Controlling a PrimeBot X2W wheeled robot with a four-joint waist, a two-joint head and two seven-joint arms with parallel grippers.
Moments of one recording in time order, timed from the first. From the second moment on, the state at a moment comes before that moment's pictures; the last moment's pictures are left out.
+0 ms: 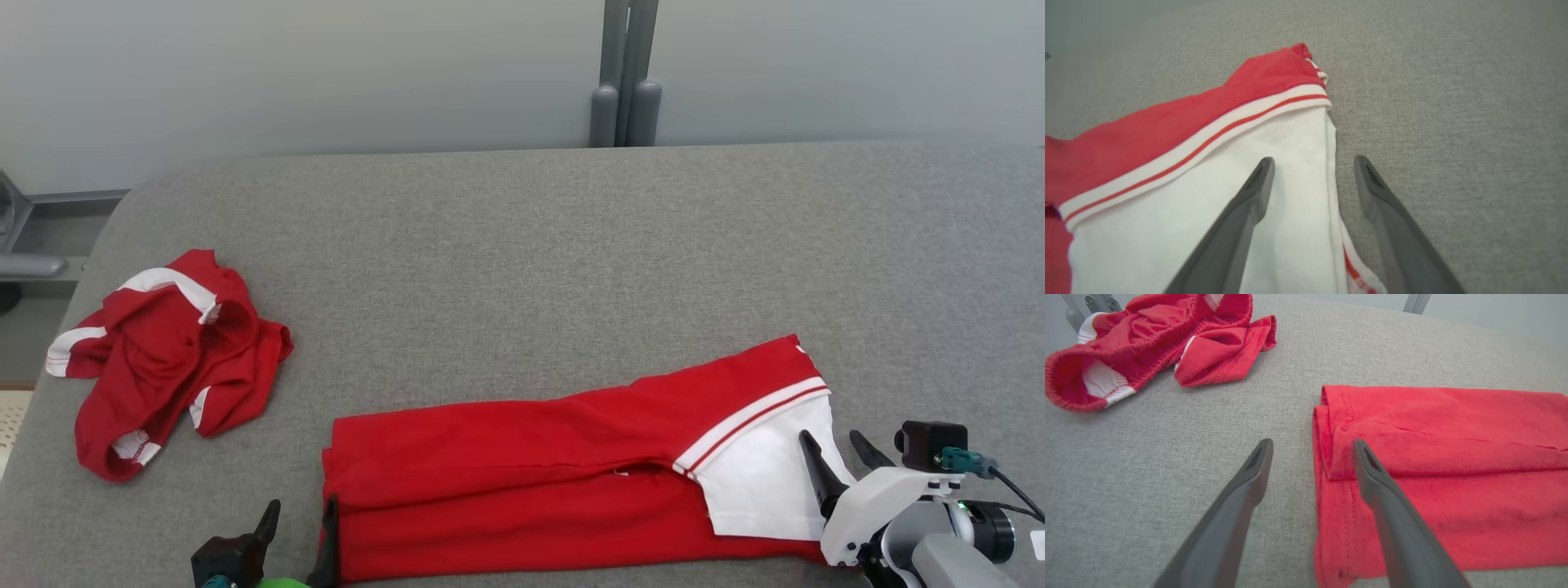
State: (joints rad) left arm -0.02 0.05 -0.04 0.56 -0.20 -0.13 -0.26; right arm -0.29 -0.27 0.31 0.82 0.58 0.13 -0.21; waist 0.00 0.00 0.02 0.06
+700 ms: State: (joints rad) left arm -0.02 0.05 -0.07 0.53 -0.19 -0.13 -0.26; right arm -0.34 -0.26 0.47 0.92 0.73 0.13 -0.23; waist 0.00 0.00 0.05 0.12
